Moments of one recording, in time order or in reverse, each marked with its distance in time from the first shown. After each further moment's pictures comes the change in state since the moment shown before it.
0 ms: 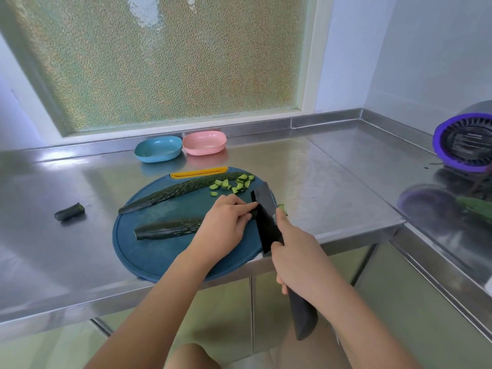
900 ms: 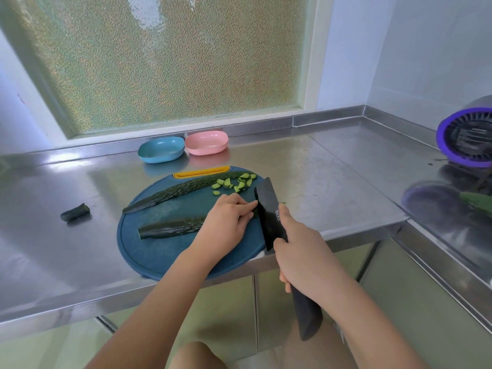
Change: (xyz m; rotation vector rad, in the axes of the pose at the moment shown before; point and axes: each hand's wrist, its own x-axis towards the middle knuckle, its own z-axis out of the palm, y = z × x) left_hand -0.002 0.003 -0.003 0.000 -0.014 -0.011; right_hand -0.007 -0.001 -0.004 0.037 0.014 -0.058
